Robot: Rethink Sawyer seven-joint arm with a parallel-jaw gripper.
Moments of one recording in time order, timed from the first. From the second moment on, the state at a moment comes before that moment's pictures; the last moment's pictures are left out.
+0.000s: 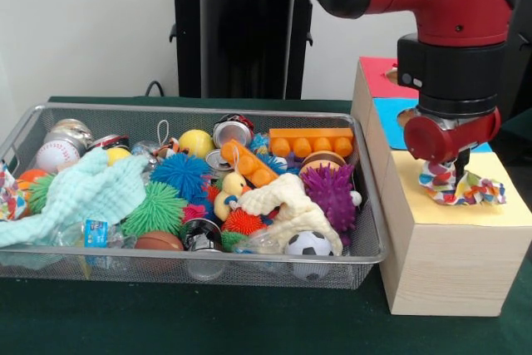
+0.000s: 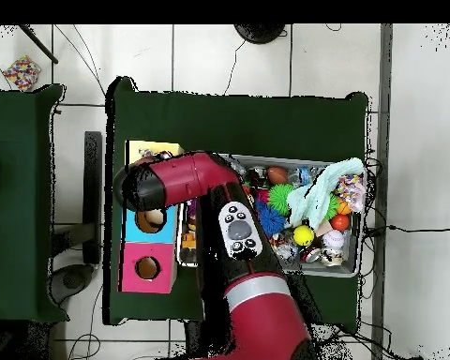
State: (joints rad) arm -0.15 -0.54 0.28 1.45 -0.32 0.48 1.38
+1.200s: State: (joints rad) arm 0.04 -0.45 0.07 1.32 -0.31 0.49 1.38
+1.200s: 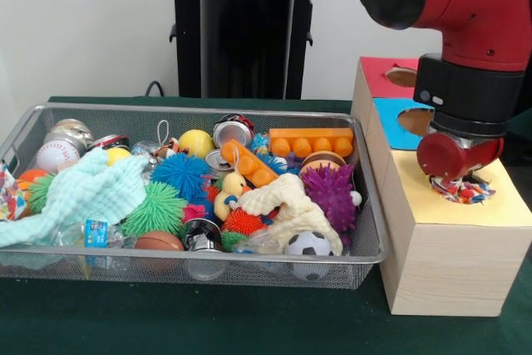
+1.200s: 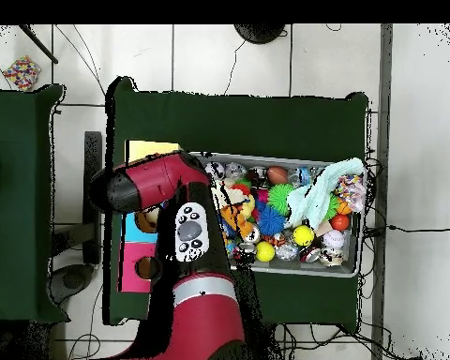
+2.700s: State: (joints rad) arm 0.06 -0.43 0.04 1.29 -0.26 0.52 1.38
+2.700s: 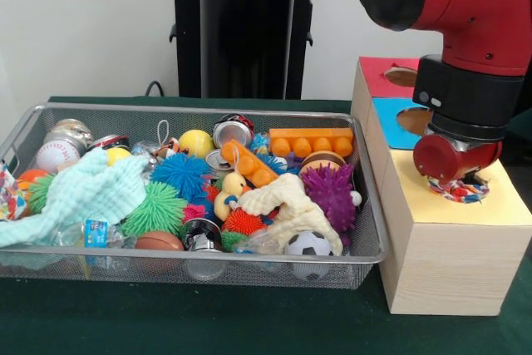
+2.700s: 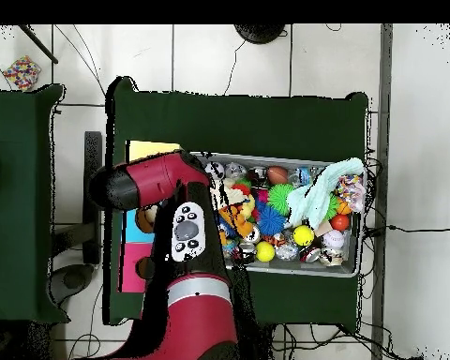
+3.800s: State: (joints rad) arm 0.05 -0.55 0.05 1.36 -0.19 0.63 1.38
